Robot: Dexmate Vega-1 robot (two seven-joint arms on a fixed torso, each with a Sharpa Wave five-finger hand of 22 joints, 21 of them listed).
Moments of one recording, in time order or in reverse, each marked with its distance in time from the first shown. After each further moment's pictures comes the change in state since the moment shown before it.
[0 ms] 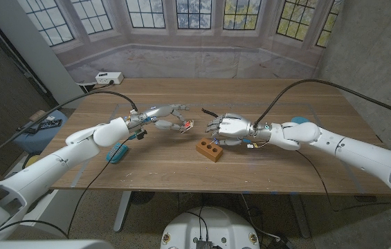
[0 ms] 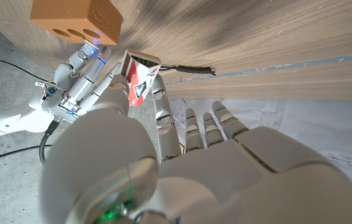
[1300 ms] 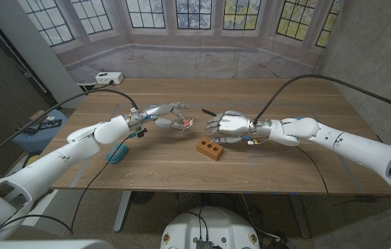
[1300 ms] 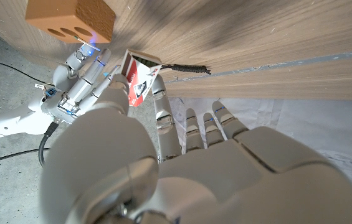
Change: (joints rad) left arm -0.038 -0.020 0.016 0.051 0.002 -0.016 -0.004; left_hand 0.004 -0.004 0.000 0.000 0.000 -0.006 0.005 0.003 0.000 -0.005 0.005 0.000 0.000 -0.005 0.005 0.000 0.000 0.000 0.000 0.000 0.000; right arm 0.048 0.014 -0.026 0.044 -0.005 0.021 -0.008; right_hand -0.036 -0.017 0.005 0.006 -0.004 -0.077 0.006 -0.019 0.000 -0.033 0.011 0.000 0.000 -0.028 0.007 -0.008 0.000 0.000 0.000 0.000 0.000
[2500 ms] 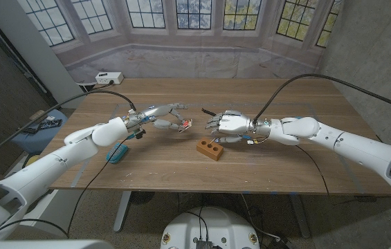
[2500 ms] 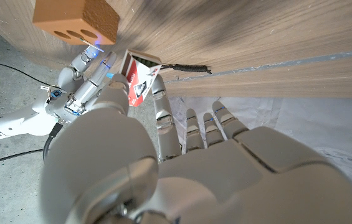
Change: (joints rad) left arm 0.030 0.017 -0.020 -0.029 0.002 0.003 0.012; left_hand 0.000 0.000 0.000 0.000 0.000 0.002 -0.002 0.000 0.001 -0.005 0.005 0.000 0.000 -0.003 0.004 0.000 0.000 0.000 0.000 0.000 0.000; right arm -0.002 -0.001 0.014 -0.013 -0.015 0.002 0.014; right_hand -0.026 0.000 0.005 0.000 -0.007 -0.023 -0.002 0.004 0.000 -0.005 0.005 0.000 0.000 -0.003 -0.004 0.000 0.000 0.000 0.000 0.000 0.000
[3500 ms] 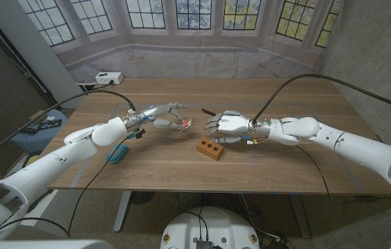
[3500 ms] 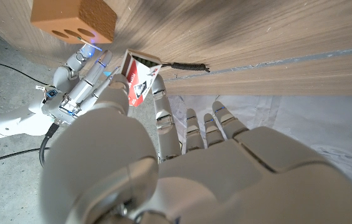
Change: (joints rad) left arm -0.006 -0.001 0.004 0.017 0.005 -0.017 0.015; left_hand 0.000 0.000 0.000 0.000 0.000 0.000 0.000 0.000 0.000 0.000 0.000 0.000 0.000 -0.009 -0.002 0.000 0.000 -0.006 0.006 0.000 0.000; right arm -0.010 -0.010 0.007 -0.031 0.006 -0.006 0.025; right_hand 0.000 0.000 0.012 -0.001 0.000 0.000 0.000 0.000 -0.005 -0.005 0.005 0.000 0.000 -0.009 0.002 0.000 0.000 0.000 0.000 0.000 0.000
